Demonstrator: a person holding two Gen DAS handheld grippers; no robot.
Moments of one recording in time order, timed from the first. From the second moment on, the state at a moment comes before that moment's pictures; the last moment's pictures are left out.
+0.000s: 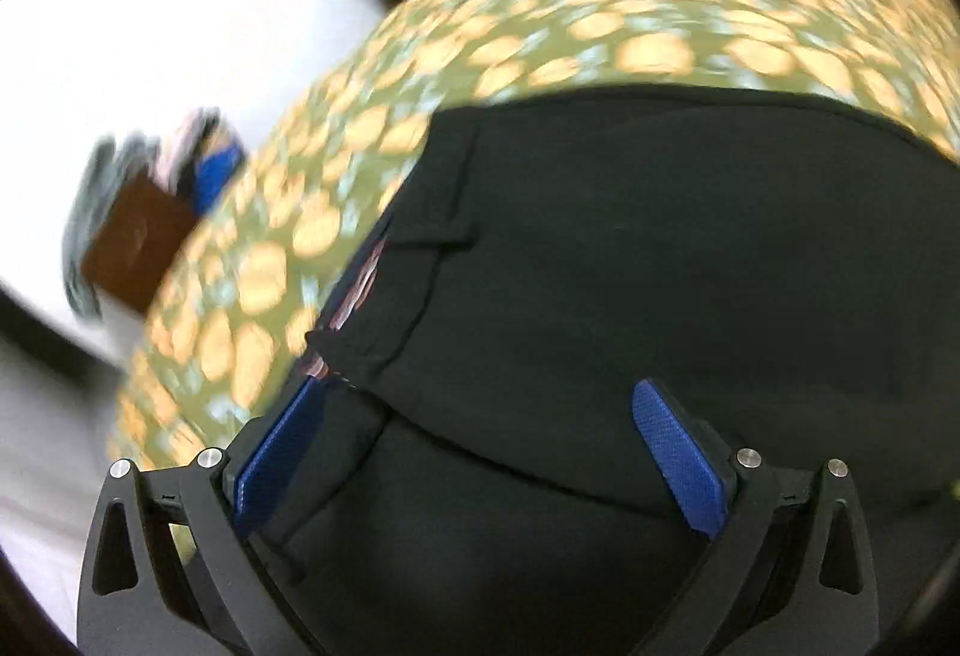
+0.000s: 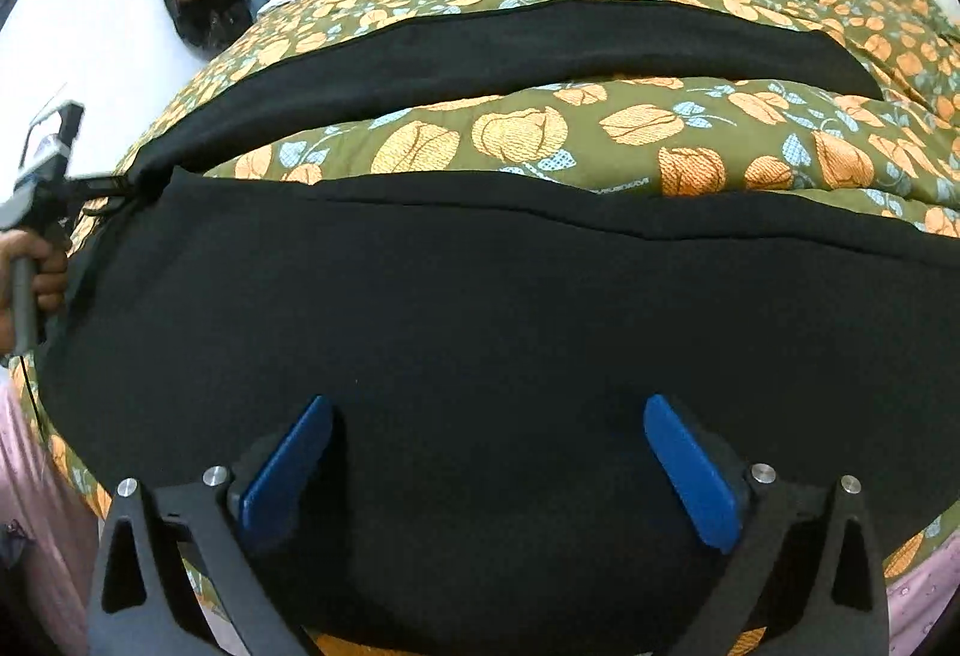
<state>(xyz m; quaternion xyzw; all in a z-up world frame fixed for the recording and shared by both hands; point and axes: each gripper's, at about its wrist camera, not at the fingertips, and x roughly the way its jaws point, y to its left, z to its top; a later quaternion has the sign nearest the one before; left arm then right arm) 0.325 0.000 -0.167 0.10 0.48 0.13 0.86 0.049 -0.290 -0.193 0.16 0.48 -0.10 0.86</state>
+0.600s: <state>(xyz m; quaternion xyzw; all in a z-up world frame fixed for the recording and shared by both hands) 0.277 0.036 -0.178 -0.01 0.44 0.04 0.90 0.044 -0.289 -0.197 0.15 0.45 -0.10 0.87</state>
